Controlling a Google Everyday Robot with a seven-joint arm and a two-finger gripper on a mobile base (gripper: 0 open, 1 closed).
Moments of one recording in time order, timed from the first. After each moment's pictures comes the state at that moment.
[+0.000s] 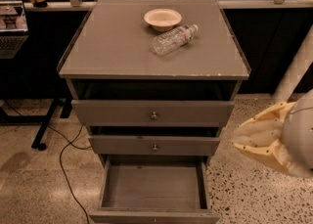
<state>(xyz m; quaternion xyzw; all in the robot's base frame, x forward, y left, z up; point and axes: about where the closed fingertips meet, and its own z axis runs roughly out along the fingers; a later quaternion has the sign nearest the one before) 0.308 -0.140 0.961 -0.49 0.81 0.03 0.31</state>
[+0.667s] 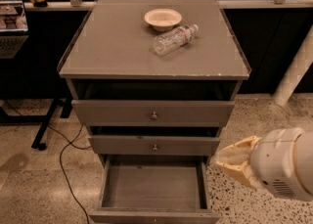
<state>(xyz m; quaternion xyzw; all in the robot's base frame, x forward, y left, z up) 0.333 -0.144 0.856 -0.42 0.84 0.10 0.32</state>
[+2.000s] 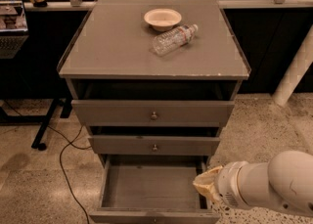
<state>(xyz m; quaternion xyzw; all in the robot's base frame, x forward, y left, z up) 0.363 -0.133 0.675 -0.36 0.88 0.16 0.27</state>
